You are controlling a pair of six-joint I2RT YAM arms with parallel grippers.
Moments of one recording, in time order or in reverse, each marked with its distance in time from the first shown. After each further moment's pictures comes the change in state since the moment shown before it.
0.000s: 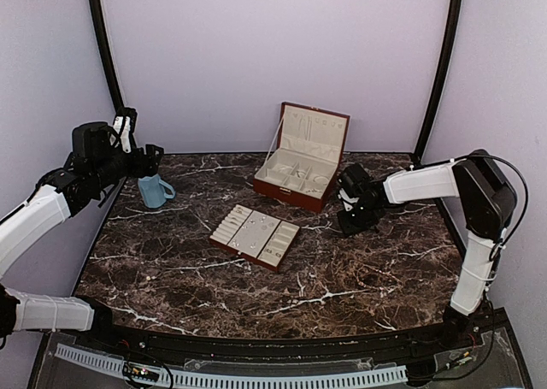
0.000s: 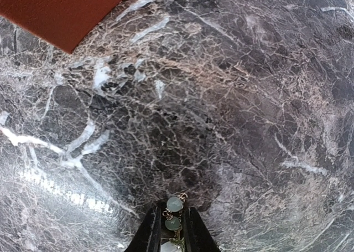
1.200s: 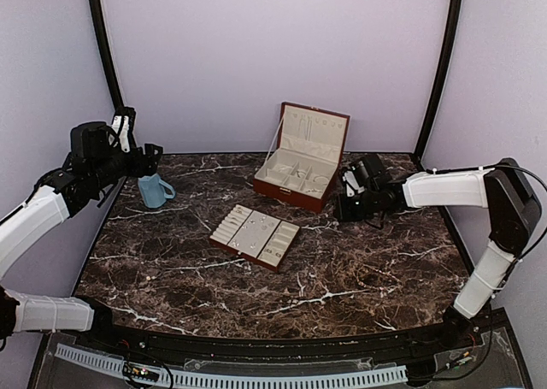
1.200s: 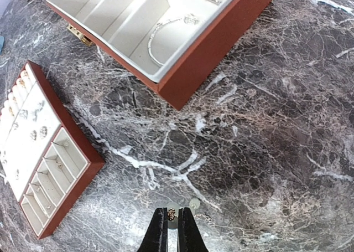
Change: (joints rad) left arm 0.000 -0.010 0.000 0.000 -0.001 0.000; right arm 0.005 -0.192 -0.114 0.225 -0.211 0.162
